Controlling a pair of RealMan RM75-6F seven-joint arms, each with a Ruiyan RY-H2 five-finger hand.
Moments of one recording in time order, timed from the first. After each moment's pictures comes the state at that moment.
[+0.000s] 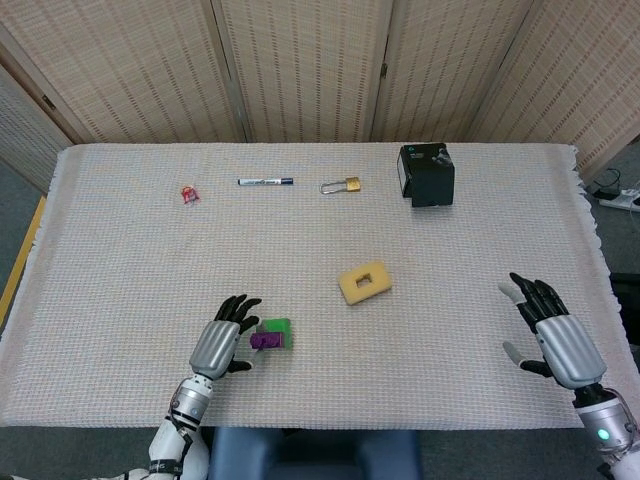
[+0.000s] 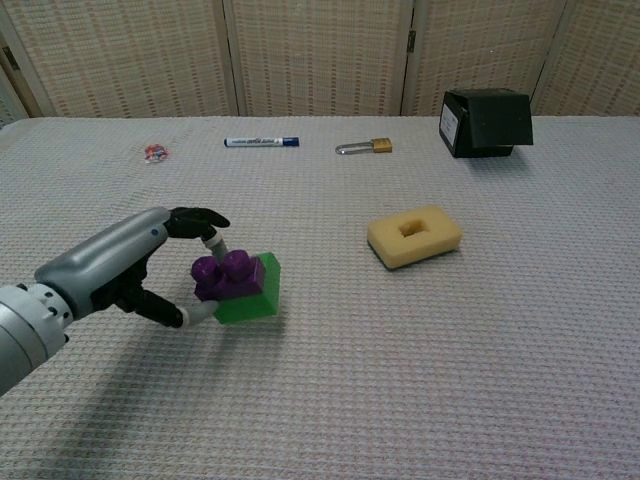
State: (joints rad) left arm -0.46 -1.75 -0.08 -1.57 1.31 1.24 0.19; right arm 0.20 -1.08 0.00 -1.57 -1.66 1.39 0.25
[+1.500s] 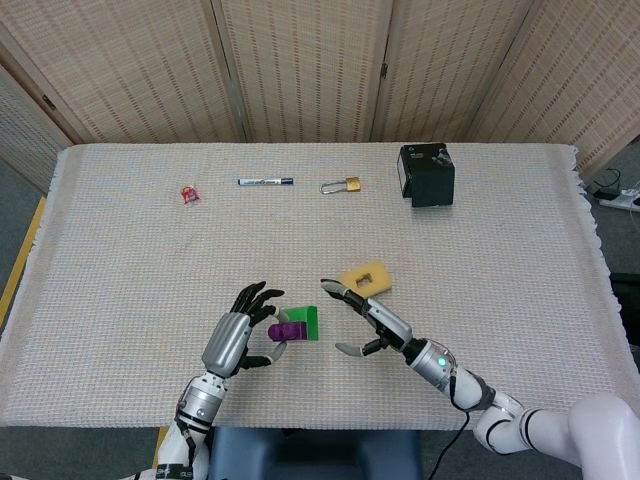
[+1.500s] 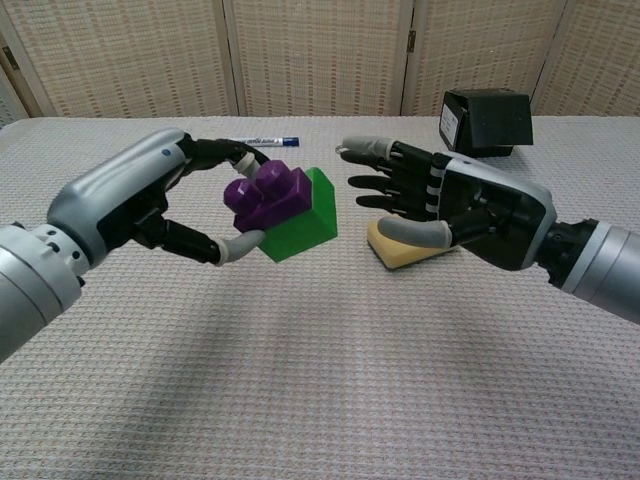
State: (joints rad) left arm -0.47 -1.76 -0.16 -1.75 1.36 1.27 0.13; right arm 0.70 -1.69 -0.04 -1.12 -1.75 1.25 1.45
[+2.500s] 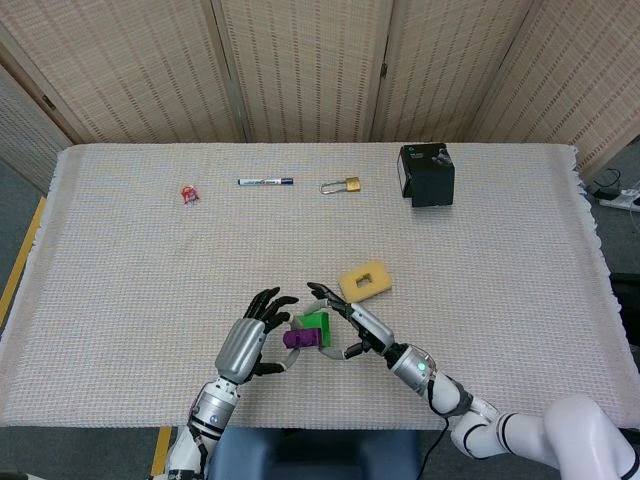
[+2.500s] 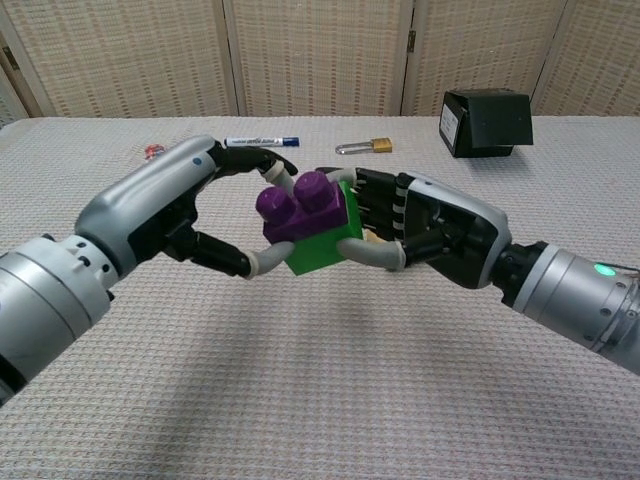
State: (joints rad) left arm -0.48 -1.81 -0.15 -1.76 1.37 1.27 0.20; right arm 0.71 -1.79 -0.03 -1.10 -1.67 1.21 1.36
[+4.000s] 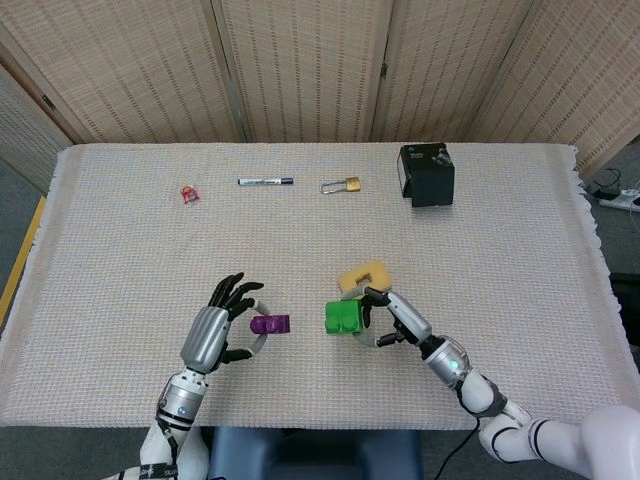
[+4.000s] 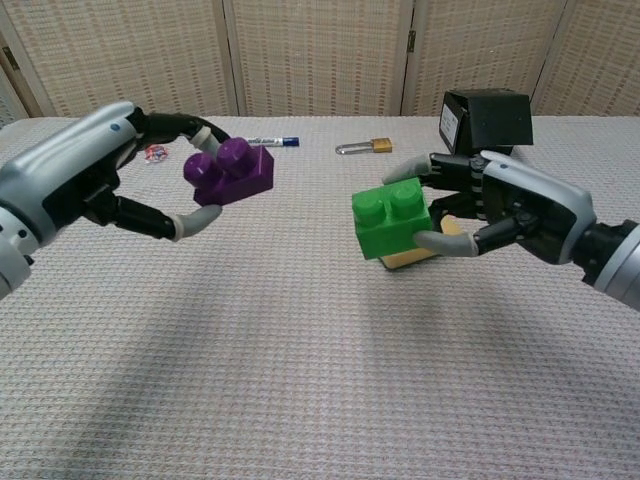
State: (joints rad) left arm -0.44 -1.68 -0.15 -1.74 1.42 1.33 0.09; right arm 0.63 -1.64 -0.03 -1.16 -1.63 1.23 1.04
